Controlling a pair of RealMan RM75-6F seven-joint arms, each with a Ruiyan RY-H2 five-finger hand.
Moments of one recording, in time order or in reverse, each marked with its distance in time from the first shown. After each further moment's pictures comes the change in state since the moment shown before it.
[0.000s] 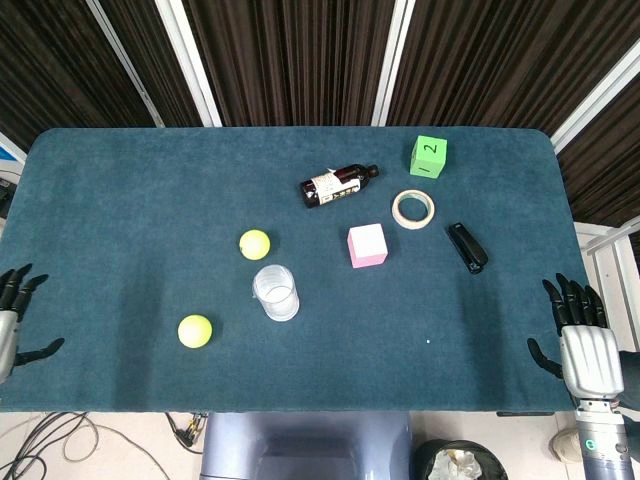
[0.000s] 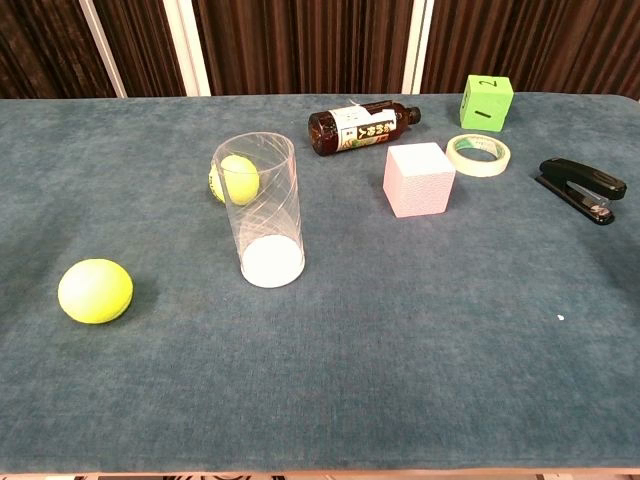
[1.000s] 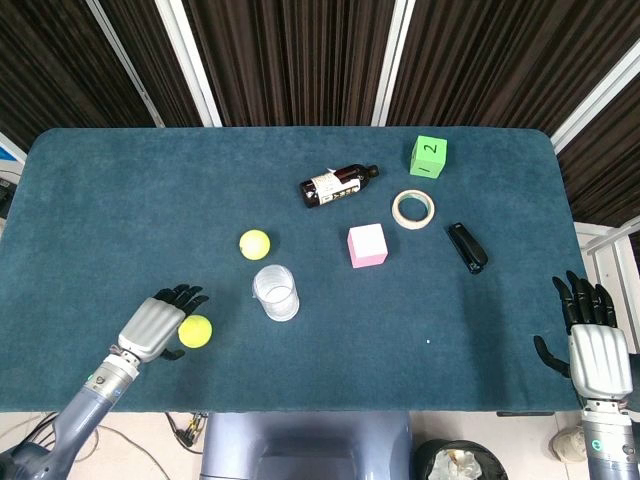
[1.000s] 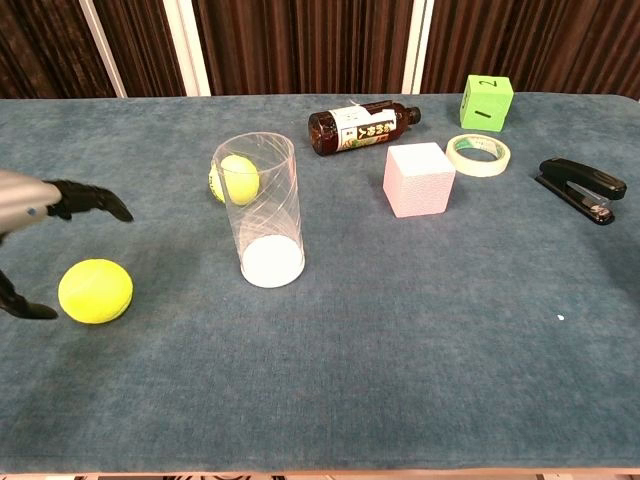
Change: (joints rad) left arm -0.338 -0.205 0.022 -0.079 -0.078 -0.459 0.396; right arm -0.011 0.019 0.017 -0.021 0.010 0.027 0.019
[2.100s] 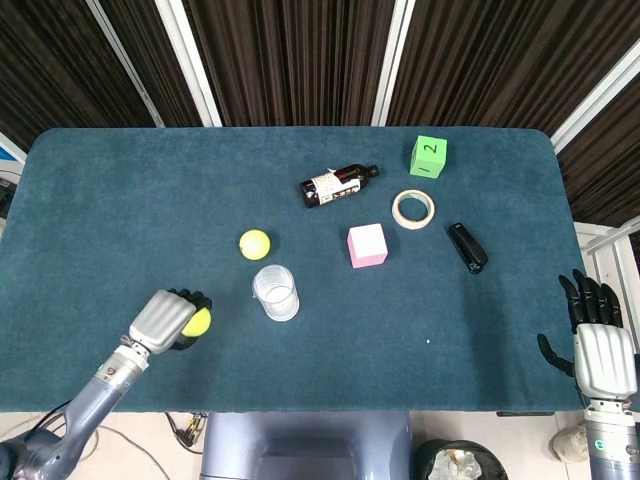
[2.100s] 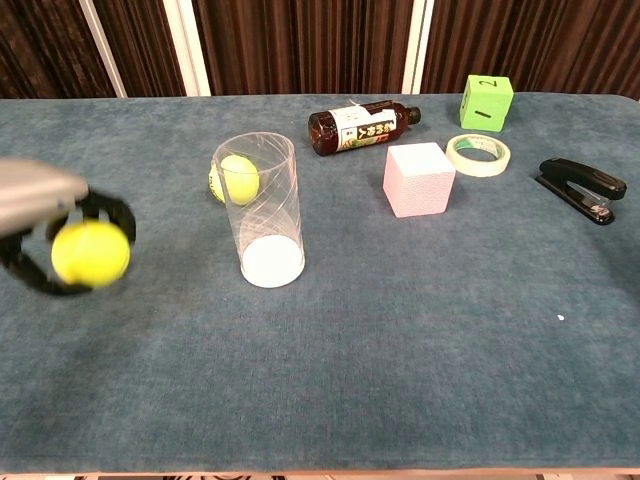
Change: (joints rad) left arm -0.069 -0.011 0.003 0.023 0.022 0.052 -0.049; right arm -0.003 0.001 0.011 -0.011 0.013 0.006 0.006
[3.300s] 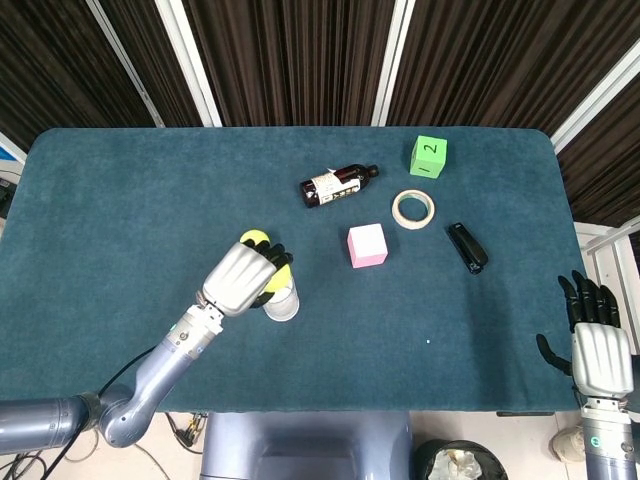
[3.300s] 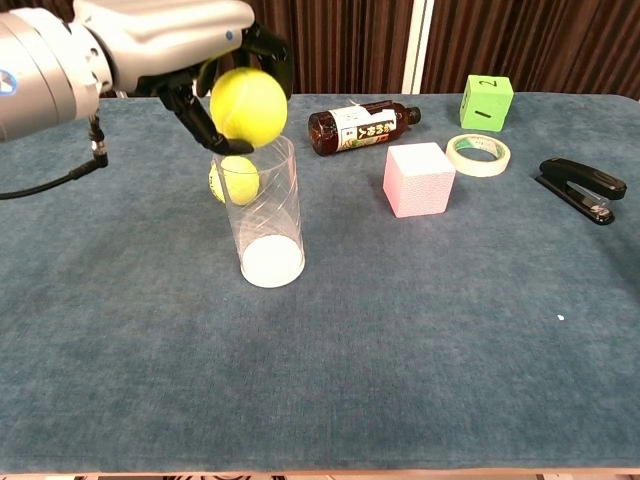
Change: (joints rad) left arm -0.304 -0.110 -0.188 -0.151 -0.227 0.021 0.345; right arm 0.002 -0.020 0.006 0.010 0.030 -0.015 -0.018
